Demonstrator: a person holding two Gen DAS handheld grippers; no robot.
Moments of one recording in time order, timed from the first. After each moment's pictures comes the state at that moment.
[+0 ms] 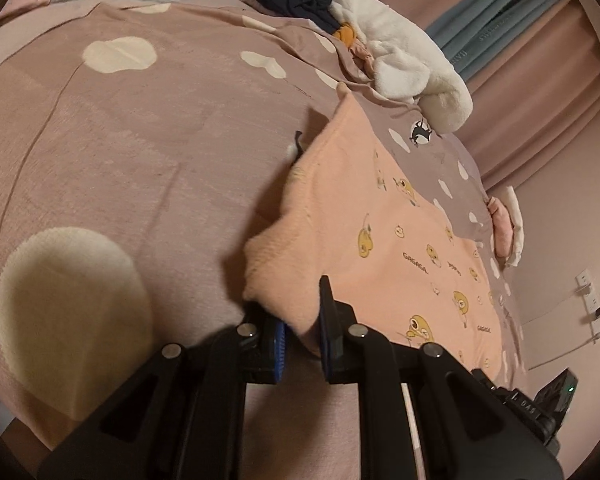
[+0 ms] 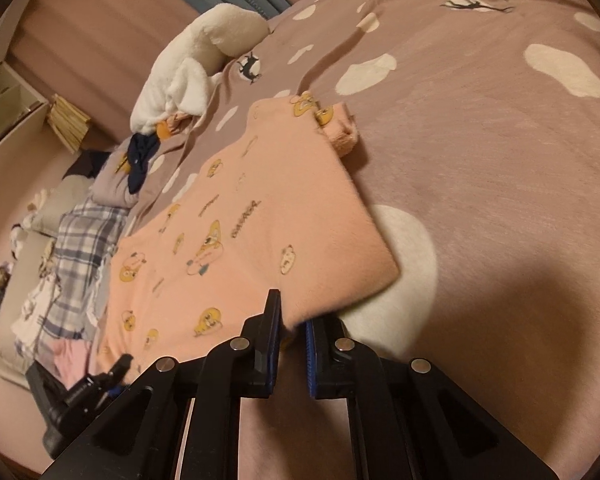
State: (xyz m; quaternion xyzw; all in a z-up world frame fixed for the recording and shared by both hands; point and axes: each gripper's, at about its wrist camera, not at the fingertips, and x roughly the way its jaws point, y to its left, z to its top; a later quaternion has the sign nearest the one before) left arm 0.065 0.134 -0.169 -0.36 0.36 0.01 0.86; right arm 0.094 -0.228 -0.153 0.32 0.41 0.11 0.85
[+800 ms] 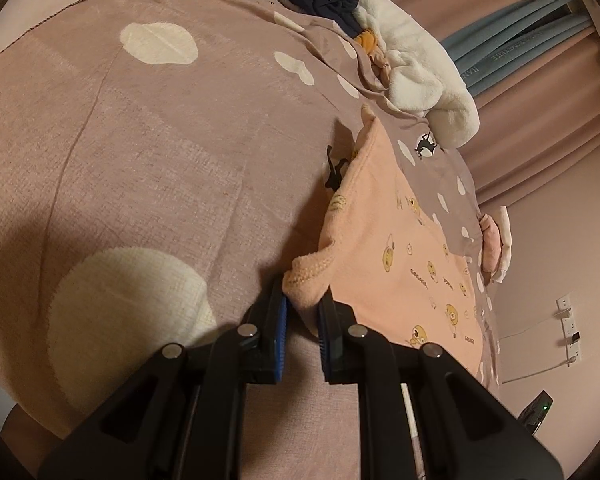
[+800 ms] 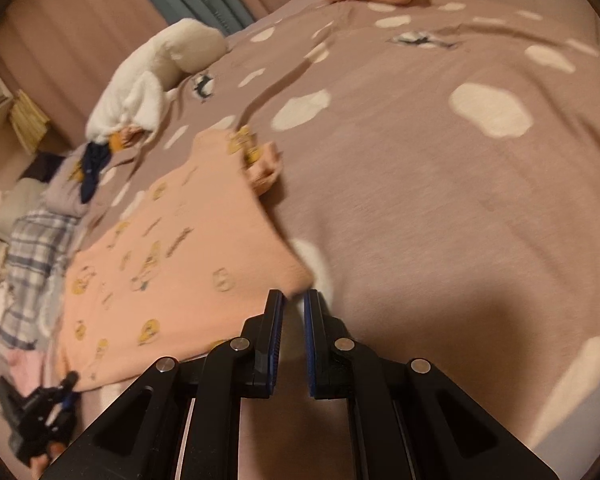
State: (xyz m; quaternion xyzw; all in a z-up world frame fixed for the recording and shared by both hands) left arm 0.050 0.166 -0.167 -0.40 0.37 0.00 0.84; right arm 0.083 -0.253 -0.141 0.26 0.42 0.01 0.87
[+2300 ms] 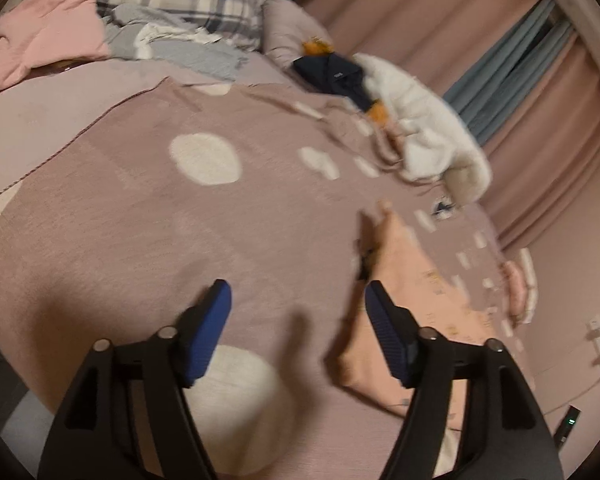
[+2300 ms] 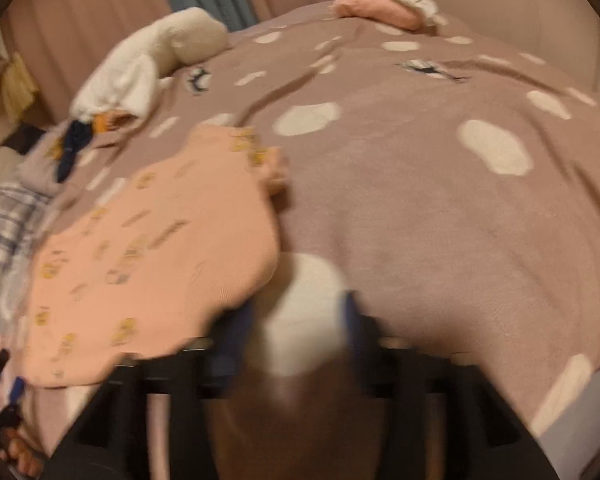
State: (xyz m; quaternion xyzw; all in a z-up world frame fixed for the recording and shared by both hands) left arm 0.030 0.197 -0.136 -0.36 0.26 0.07 0.89; right arm 0.097 -0.230 -0.134 0.20 0.42 -0.01 0.89
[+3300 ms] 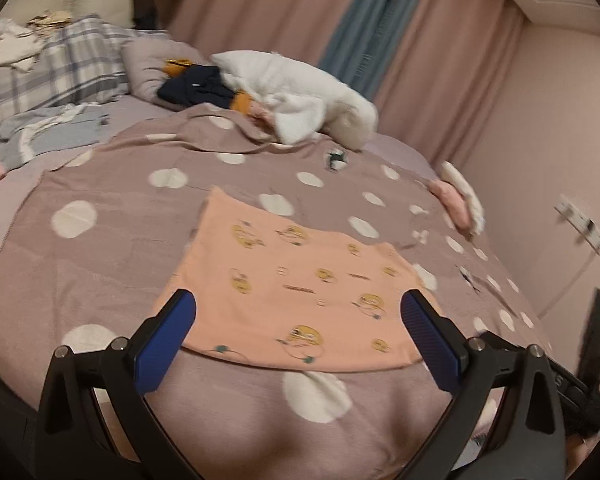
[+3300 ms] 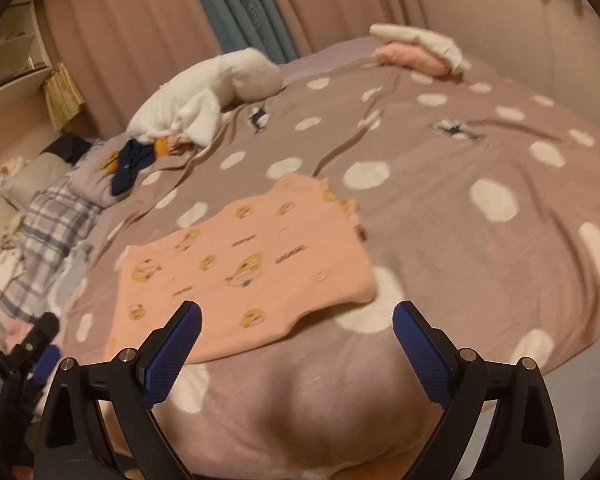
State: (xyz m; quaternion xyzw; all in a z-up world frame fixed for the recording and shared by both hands) left arm 0.016 0.071 -0.054 -0.19 0.27 -0.06 0.94; right arm 0.049 -0.203 -0.058 0.20 0.37 0.03 0.91
